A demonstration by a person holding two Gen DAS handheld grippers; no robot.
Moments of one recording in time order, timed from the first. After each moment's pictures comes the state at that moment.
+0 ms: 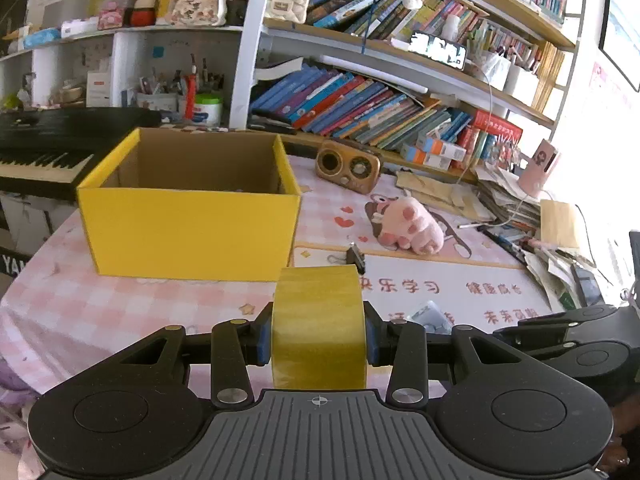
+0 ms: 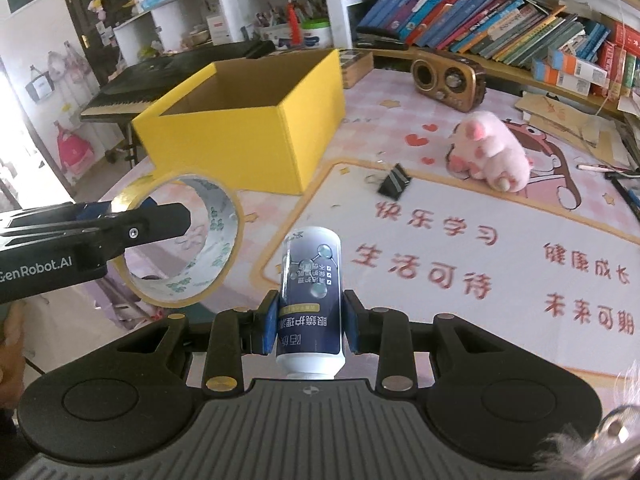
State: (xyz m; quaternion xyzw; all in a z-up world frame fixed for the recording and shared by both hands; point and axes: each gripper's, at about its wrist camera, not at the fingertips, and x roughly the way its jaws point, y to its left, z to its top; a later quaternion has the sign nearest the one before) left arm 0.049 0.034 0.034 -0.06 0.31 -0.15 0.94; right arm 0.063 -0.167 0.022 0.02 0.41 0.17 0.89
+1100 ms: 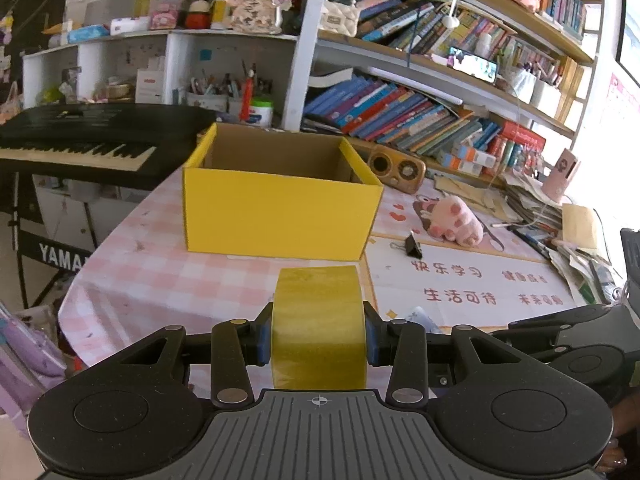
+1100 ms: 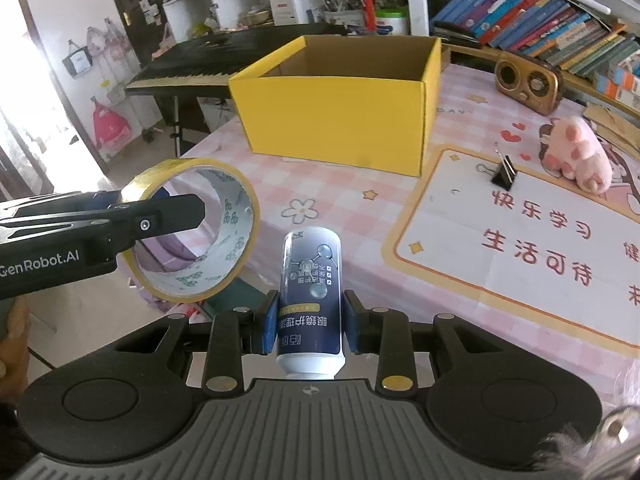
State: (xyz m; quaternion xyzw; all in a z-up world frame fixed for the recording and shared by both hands) left arm 0.006 0.118 0.032 -0.06 0.30 -0.12 0.94; right arm 0.034 -0.067 0.015 0.00 0.42 0.22 0.88
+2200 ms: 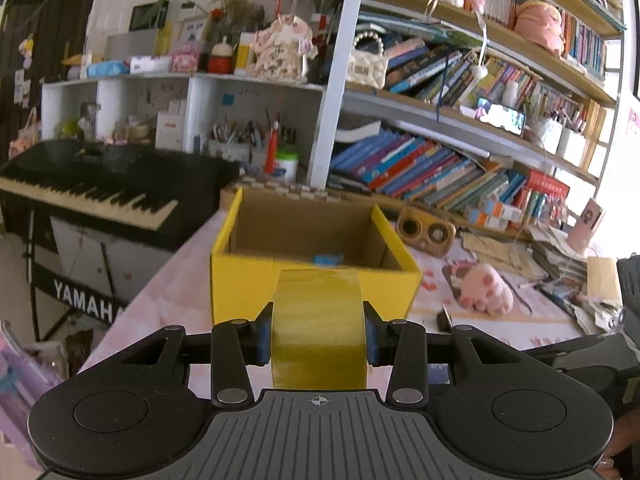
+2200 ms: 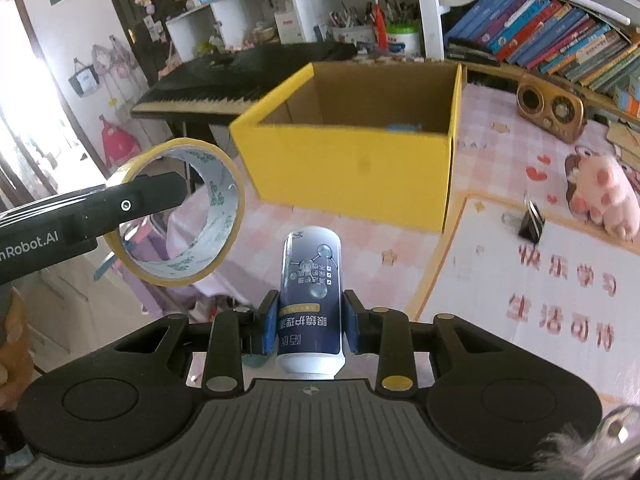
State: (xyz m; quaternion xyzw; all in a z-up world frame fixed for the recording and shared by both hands) left arm 0.062 0.134 0.068 -0.07 0.24 -0.08 0.96; right arm 0.098 -0.052 0.037 0.03 0.40 0.23 0.88
